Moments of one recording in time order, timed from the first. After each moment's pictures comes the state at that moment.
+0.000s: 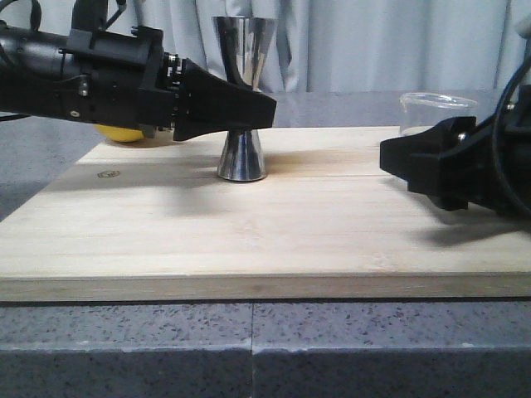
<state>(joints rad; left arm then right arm) -0.35 1.84 -0.98 -1.77 1.16 2.26 0.47 1.47 -0.24 -0.03 -1.03 0.06</state>
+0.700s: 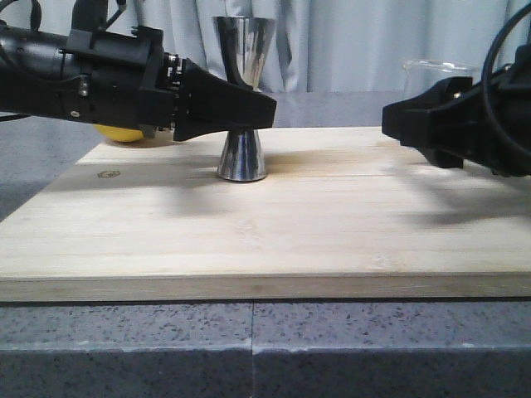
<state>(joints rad) -0.35 1.84 -0.98 -1.77 1.16 2.26 0.47 1.41 -0.32 0.05 -0.90 0.01</state>
